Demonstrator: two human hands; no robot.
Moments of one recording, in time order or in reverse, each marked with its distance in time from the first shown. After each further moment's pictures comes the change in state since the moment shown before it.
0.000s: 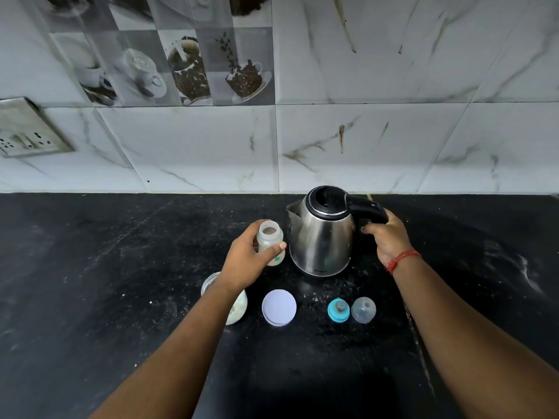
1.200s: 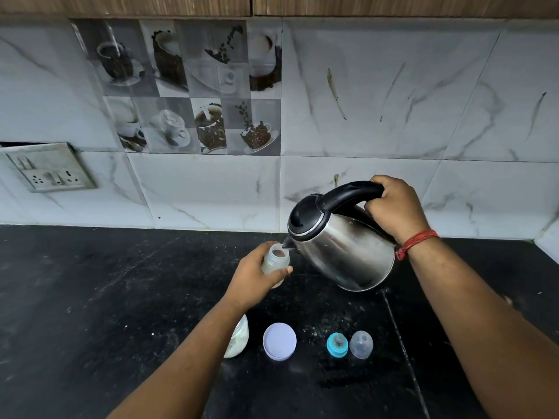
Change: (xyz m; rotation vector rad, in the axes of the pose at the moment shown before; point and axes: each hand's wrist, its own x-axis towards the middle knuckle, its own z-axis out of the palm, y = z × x) left_hand -0.002 0.032 -0.012 0.082 -0.004 0.131; right_hand -0.079 -0.187 0.019 -0.705 0.059 -0.586
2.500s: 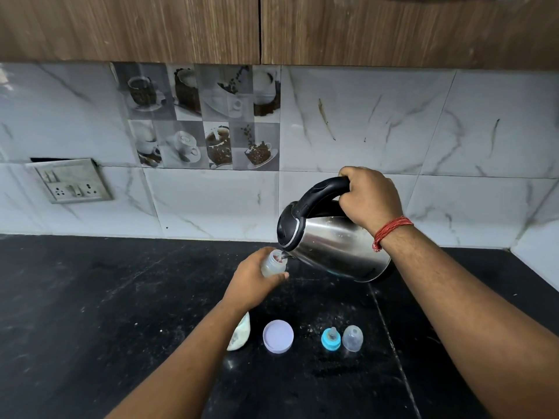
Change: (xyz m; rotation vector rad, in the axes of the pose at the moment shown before) left_hand -0.045 0.036 -0.012 0.122 0.023 0.025; right_hand -0.052 -0.082 -0.036 -0.345 0.050 -0.268
